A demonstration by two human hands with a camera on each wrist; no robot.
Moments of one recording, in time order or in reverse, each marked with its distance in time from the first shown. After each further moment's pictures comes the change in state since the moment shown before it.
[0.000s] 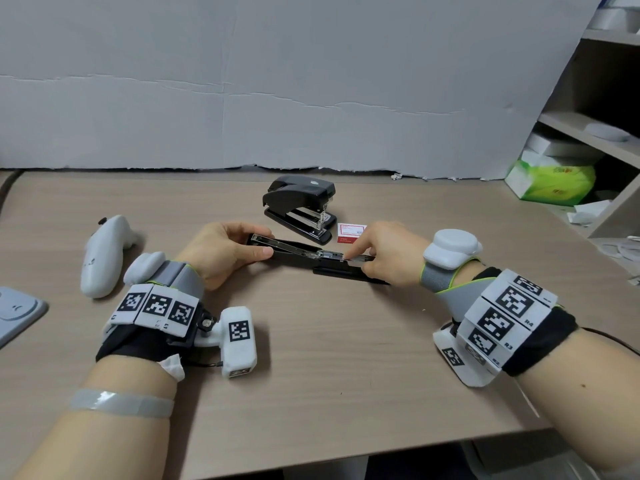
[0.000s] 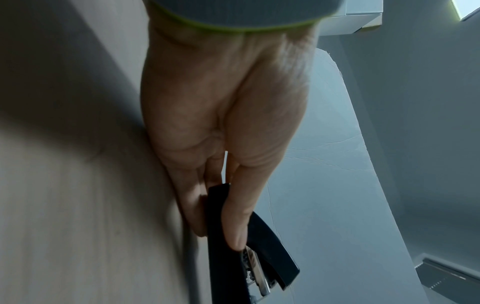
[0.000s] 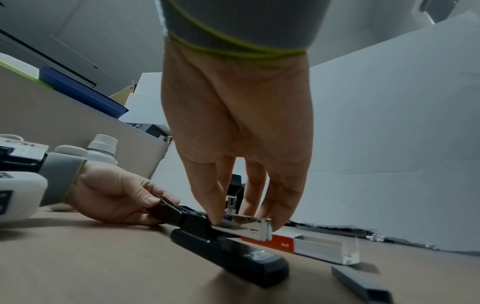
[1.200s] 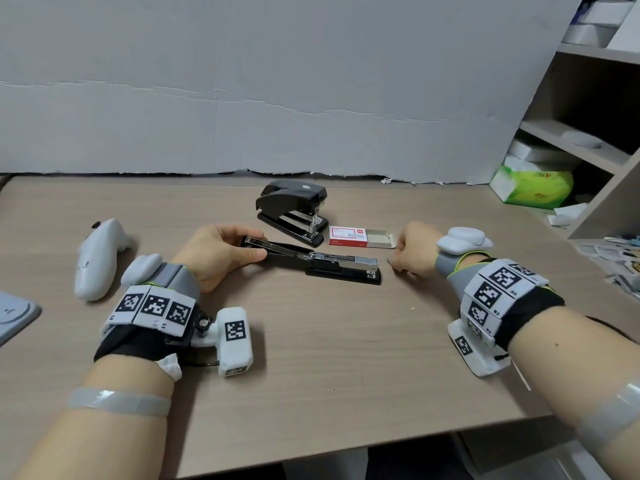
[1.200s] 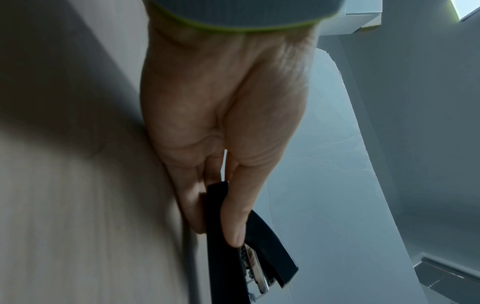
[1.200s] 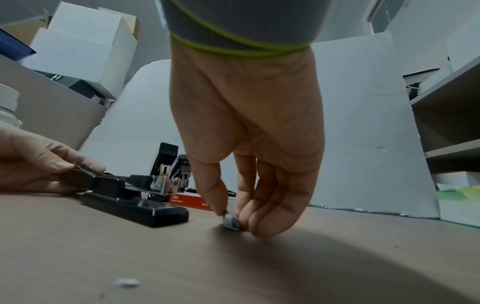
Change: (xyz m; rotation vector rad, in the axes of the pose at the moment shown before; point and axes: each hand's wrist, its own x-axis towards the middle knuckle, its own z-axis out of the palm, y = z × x) left_hand -0.001 0.001 0.002 -0.007 0.016 0.005; right_hand 0.008 0.060 0.000 0.025 -0.001 0.445
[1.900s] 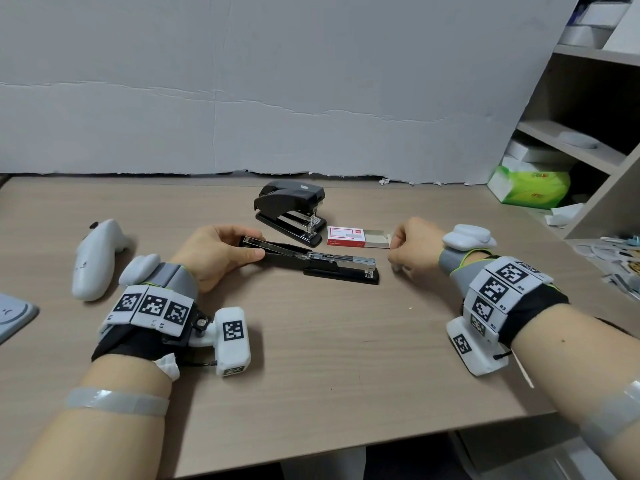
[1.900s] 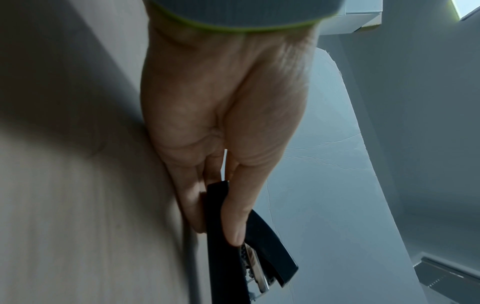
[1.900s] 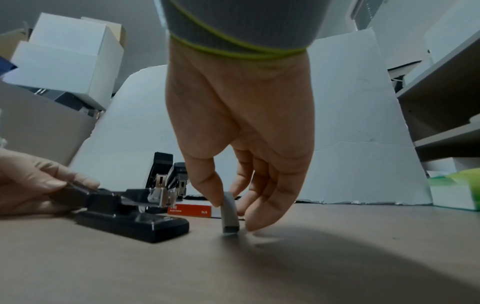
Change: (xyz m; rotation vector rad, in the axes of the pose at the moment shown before) left_hand -0.001 0.001 0.001 0.000 0.005 0.010; right_hand -0.005 0.002 -0.007 0.185 0.017 -0.036
